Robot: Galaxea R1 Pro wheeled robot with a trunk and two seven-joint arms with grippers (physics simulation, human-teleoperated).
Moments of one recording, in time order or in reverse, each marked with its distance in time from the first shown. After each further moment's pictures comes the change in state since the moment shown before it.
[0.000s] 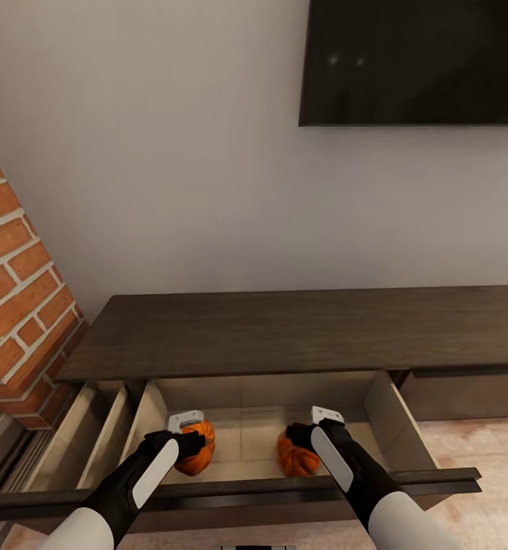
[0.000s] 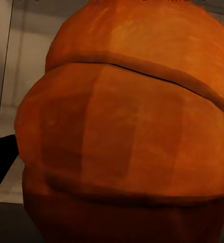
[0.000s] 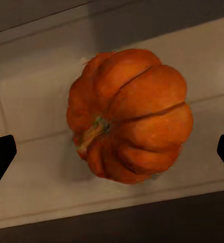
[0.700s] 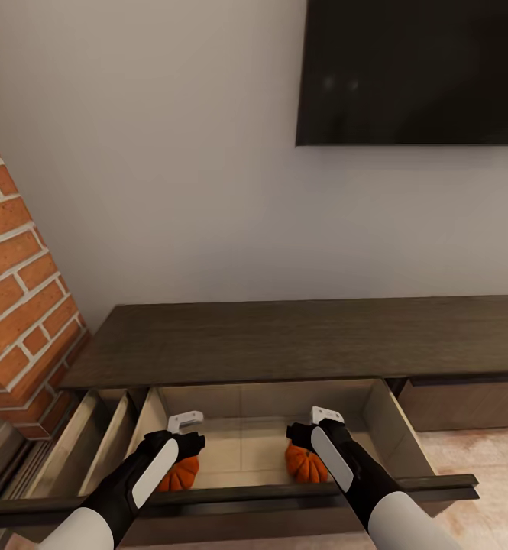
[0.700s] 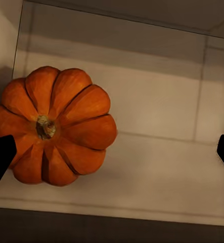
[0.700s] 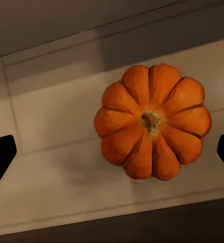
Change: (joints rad) left arm 0.000 0.000 0.003 0.001 0.001 0.008 0.001; right arm 0.000 0.000 0.000 0.001 0.000 0.000 0.000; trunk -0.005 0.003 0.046
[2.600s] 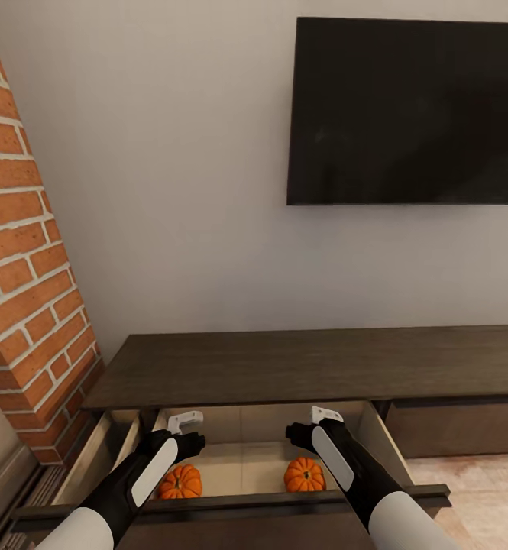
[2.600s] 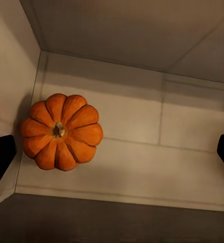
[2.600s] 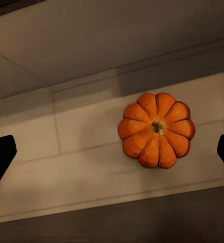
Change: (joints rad) left arm 0.000 0.000 0.009 -0.002 0.013 0.010 -0.002; right arm 0.000 -0.002 -0.004 -0.003 -0.005 0.008 0.017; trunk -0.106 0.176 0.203
